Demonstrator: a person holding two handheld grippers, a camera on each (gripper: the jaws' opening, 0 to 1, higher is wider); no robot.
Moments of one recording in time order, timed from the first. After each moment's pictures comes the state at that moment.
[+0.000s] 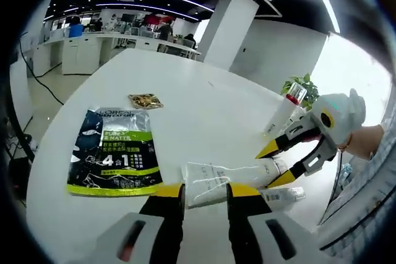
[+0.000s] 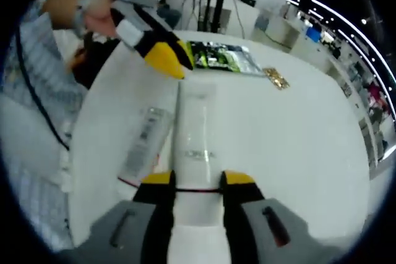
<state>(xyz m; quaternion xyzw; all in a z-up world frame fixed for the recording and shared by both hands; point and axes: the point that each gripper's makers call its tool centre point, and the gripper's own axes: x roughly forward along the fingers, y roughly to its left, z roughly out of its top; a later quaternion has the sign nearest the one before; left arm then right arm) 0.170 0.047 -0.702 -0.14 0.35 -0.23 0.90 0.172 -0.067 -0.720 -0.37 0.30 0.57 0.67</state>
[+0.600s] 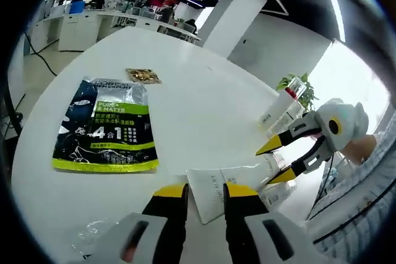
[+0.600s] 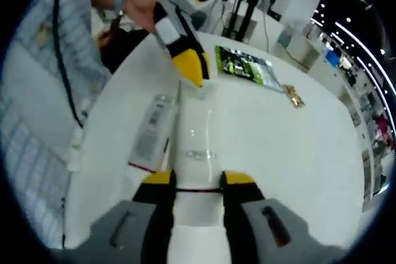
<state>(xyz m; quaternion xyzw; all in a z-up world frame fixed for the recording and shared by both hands) 0.153 0.041 -0.714 -0.19 0.40 -0.26 0.86 0.156 -0.067 -0.718 -0.41 0.26 0.62 0.62</state>
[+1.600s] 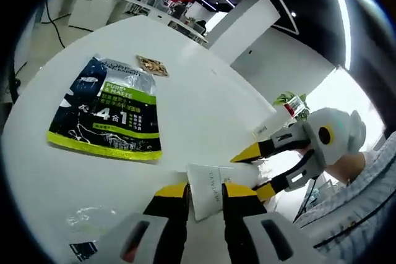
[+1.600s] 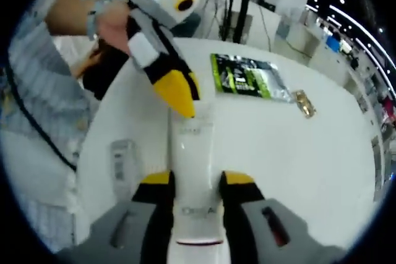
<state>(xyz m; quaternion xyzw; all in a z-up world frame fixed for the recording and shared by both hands) 0.149 0.042 -0.712 -0.29 0.41 -0.26 0.83 0.161 -0.013 -0.720 -0.40 0.26 0.61 0.63</state>
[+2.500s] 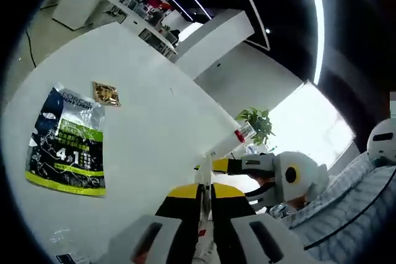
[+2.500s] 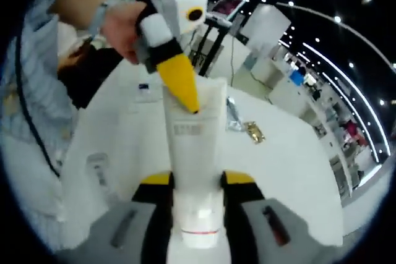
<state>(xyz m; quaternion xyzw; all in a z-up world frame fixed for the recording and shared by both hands) 0.168 0.007 -0.615 -0.32 0.32 -0.36 0.82 0.183 -0.019 -0.656 -0.34 0.16 0.54 0.76</state>
